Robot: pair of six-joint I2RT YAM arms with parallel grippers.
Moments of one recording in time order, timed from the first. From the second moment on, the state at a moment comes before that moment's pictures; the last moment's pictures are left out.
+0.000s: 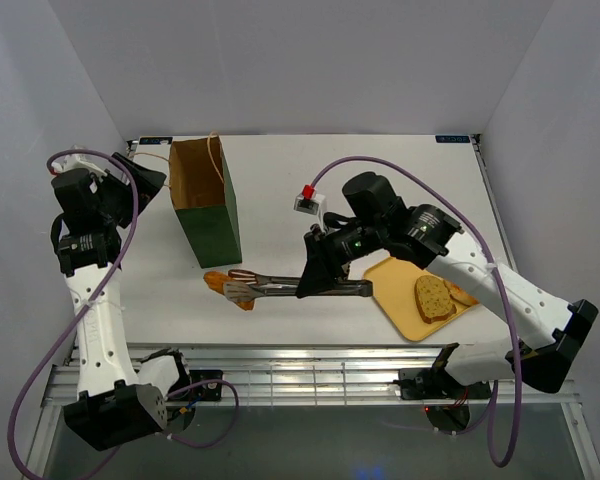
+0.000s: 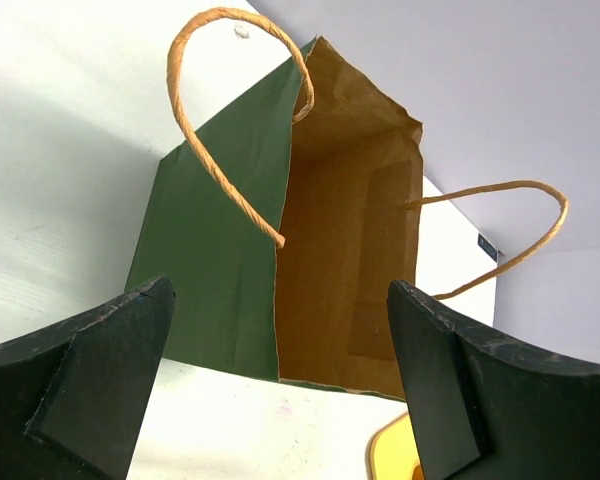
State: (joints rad) left arm 0.30 1.04 1.20 -0.54 0.31 -0.64; right arm 0.89 1.30 1.44 -0.81 -0.77 0.29
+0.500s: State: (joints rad) left arm 0.30 0.86 1.20 -0.61 0.05 -0.72; right arm 0.97 1.65 1.89 -0.66 -0.66 0.33
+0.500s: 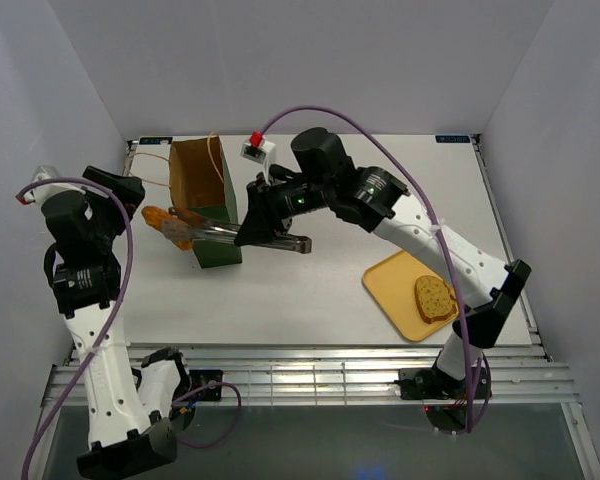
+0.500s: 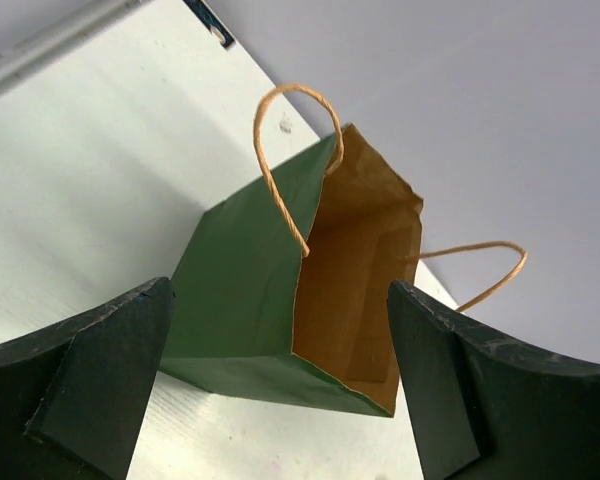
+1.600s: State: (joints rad) left arm 0.30 0.70 1.19 -0.66 -0.07 -0.82; right arm 0.98 1.89 2.22 -0.77 -0.15 0.23
